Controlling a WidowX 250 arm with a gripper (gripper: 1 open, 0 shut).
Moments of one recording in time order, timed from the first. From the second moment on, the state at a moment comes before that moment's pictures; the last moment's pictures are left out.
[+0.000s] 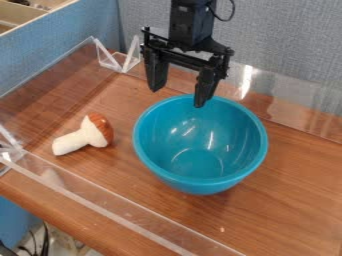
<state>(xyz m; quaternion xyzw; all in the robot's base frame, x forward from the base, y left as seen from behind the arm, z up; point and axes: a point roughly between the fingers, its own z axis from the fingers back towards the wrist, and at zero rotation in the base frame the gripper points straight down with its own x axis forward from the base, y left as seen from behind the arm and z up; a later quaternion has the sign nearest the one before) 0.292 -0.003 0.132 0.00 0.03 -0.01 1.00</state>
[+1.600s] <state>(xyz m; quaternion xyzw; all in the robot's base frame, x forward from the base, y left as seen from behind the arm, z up) 0.237 0.113 0.052 0.01 0.06 -0.29 0.96</state>
